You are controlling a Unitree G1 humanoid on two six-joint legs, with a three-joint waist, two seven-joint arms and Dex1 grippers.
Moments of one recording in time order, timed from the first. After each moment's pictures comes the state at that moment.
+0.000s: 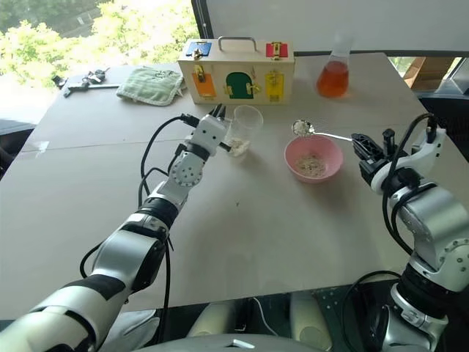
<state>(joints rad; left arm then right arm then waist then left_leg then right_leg) -0.90 0.27 -0.16 1.04 0.31 -0.66 0.12 -0.30 -0.28 -0.59 -0.49 1.95 0.79 -0.87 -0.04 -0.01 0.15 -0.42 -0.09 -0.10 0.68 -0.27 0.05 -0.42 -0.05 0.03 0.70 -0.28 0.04</state>
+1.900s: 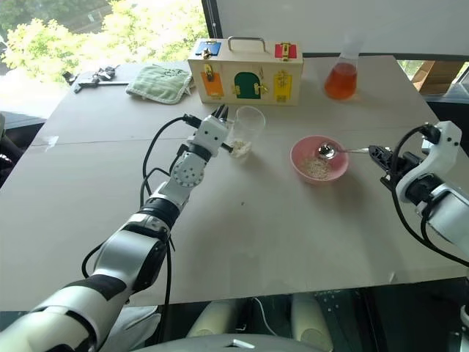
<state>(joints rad) -0.90 0.27 -0.16 1.04 0.31 -0.67 0.11 -0.17 -0.70 -0.47 -0.36 1.69 0.84 -0.45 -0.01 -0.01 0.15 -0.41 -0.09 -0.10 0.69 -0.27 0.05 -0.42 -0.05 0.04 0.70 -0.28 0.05</state>
